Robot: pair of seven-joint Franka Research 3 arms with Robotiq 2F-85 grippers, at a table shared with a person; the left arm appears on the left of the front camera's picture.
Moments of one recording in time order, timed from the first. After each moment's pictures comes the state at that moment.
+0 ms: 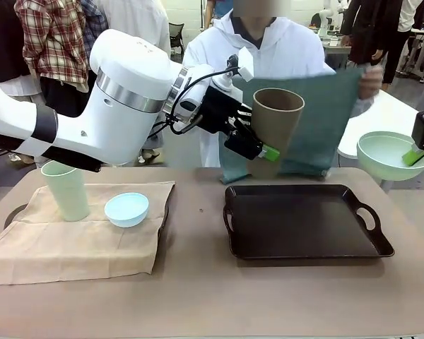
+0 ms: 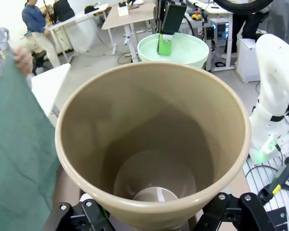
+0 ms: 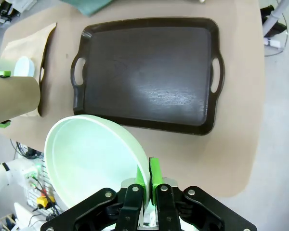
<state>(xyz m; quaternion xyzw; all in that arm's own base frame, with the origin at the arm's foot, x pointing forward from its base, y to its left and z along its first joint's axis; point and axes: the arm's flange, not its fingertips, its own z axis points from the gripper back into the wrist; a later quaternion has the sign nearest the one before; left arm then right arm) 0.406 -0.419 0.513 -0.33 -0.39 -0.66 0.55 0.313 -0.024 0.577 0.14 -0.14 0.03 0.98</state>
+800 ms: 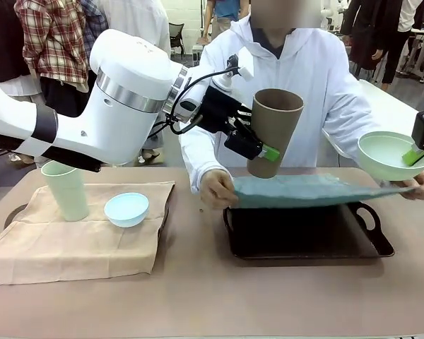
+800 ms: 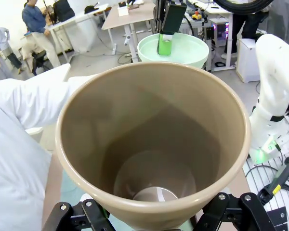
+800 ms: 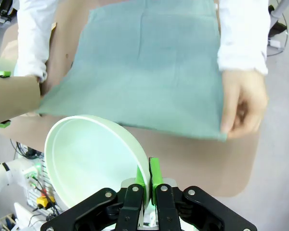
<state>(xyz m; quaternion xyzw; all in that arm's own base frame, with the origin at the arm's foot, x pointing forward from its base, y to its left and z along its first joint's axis) 0.406 -0.419 0.513 -0.33 -0.39 -0.66 0.55 0.313 -0.024 0.577 0.14 -0.14 0.03 0.98</state>
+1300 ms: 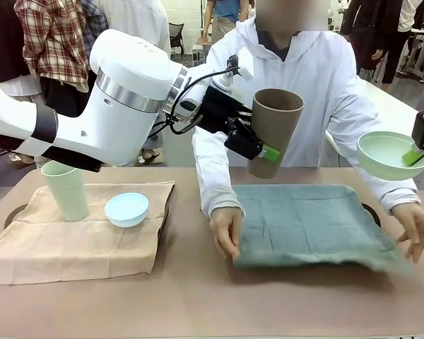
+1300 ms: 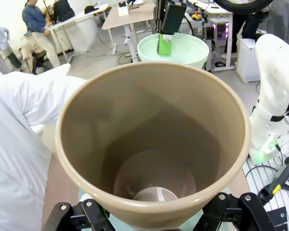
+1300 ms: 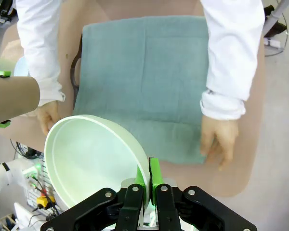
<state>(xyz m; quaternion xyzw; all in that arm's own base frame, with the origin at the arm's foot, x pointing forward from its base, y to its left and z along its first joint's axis) 0.406 -0.419 0.513 -0.33 -0.39 -0.66 0.55 0.313 -0.024 0.577 0.14 -0.14 0.03 0.98</state>
